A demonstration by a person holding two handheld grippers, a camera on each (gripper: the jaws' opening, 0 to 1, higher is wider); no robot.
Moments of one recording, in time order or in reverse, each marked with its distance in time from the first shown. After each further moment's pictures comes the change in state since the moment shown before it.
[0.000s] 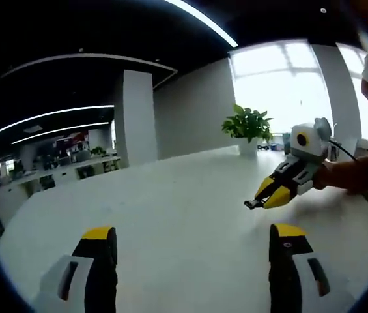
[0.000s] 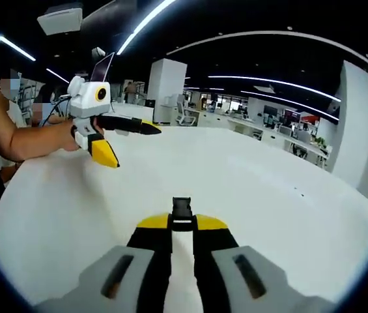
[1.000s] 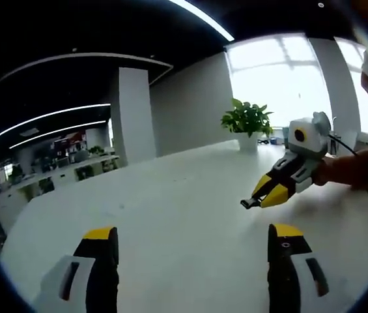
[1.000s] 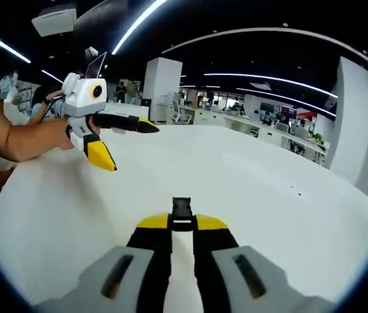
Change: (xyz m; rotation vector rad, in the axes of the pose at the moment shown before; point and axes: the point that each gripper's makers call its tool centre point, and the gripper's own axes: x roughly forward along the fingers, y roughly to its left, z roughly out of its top) left arm 0.017 0.006 0.007 0.033 0.036 -0.004; right arm 0.013 -0.018 0.001 0.017 0.016 -0.017
